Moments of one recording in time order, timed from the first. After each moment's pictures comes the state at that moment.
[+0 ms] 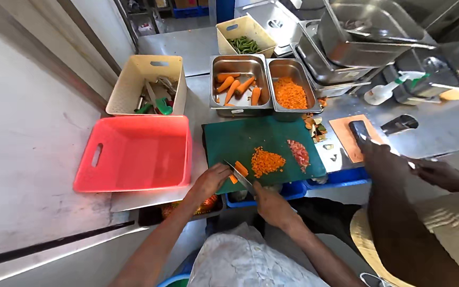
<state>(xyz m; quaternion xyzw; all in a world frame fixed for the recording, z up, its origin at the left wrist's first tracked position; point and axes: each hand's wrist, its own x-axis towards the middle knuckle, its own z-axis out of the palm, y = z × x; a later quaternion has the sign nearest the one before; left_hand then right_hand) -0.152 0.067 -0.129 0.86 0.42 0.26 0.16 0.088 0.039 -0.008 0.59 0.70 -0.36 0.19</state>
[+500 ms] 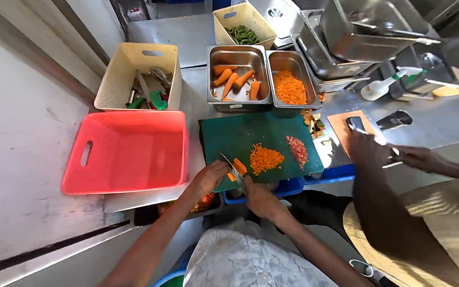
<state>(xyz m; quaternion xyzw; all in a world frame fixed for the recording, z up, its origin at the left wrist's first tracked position) -0.155 0.072 -0.128 0.86 0.40 0.27 0.20 0.062 0.050 -0.025 0.58 0.68 -0.39 0.20</state>
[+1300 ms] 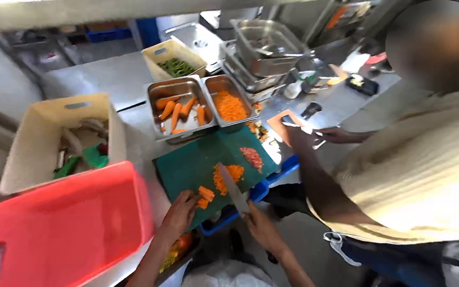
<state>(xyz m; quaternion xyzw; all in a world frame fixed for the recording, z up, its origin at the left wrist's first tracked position) -0.151 0.086 -0.119 0.85 0.44 0.17 0.25 0.136 -0.014 -0.040 0.72 0.54 -0.42 -0.11</state>
